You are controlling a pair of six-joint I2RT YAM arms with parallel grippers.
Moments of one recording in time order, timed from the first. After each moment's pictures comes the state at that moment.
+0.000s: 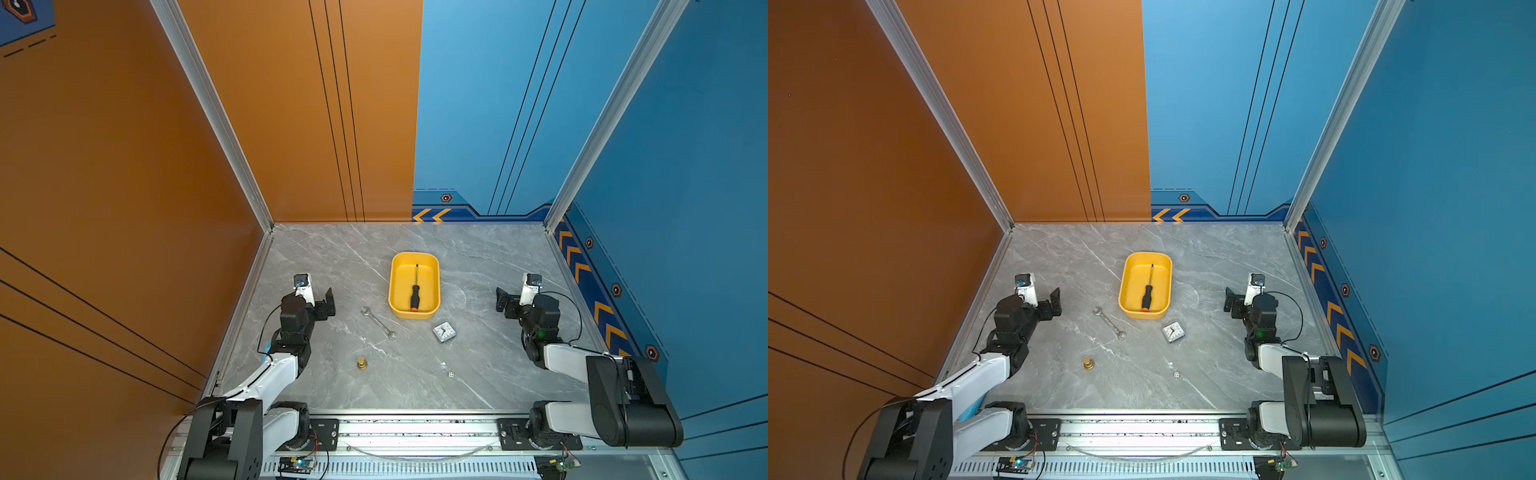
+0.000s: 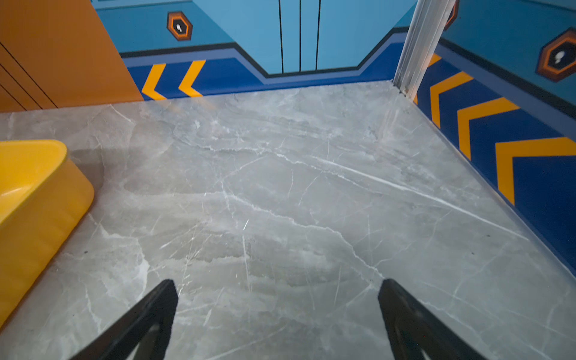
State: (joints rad) left arm -0.03 1.15 0.31 0.51 -0.08 -0.07; right arm -0.02 1.37 0.30 0.75 0.02 0.07
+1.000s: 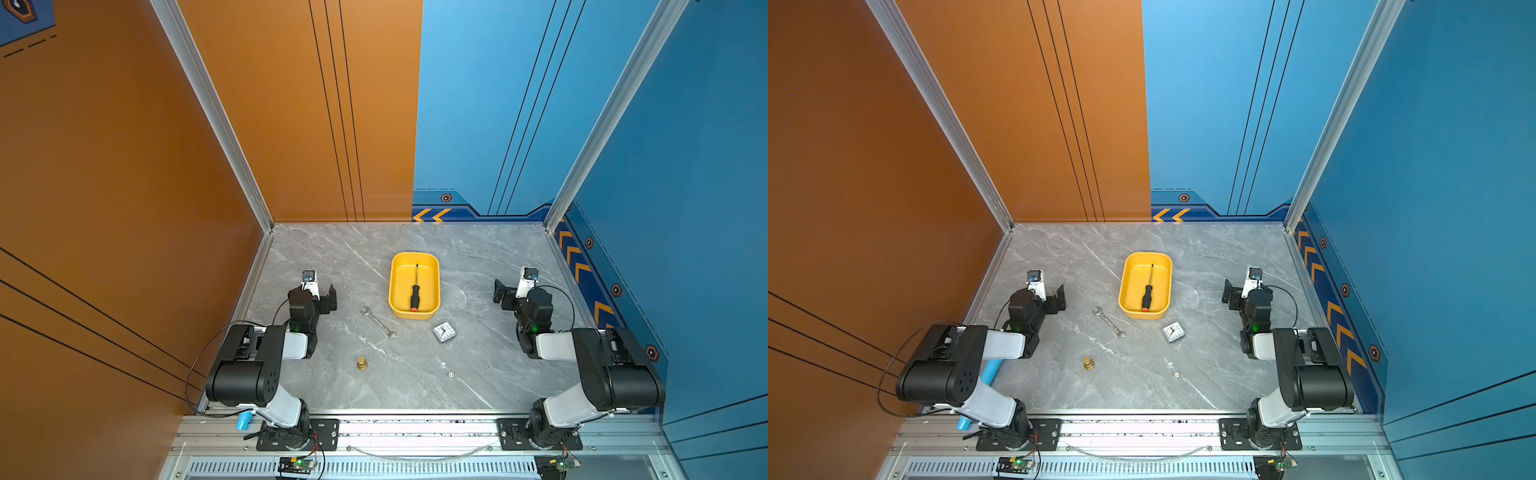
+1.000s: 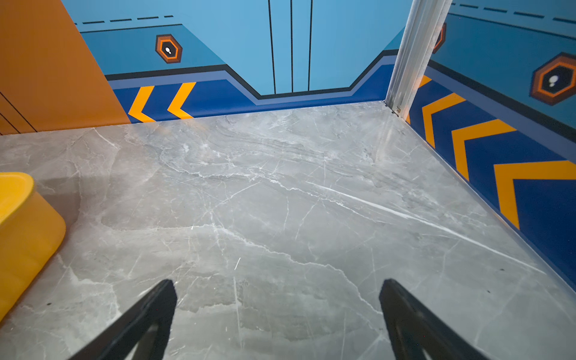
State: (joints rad) left arm -0.02 1.57 0.37 0.85 -0.10 0.01; right arm 0.01 1.54 0.37 0.87 0.09 0.07
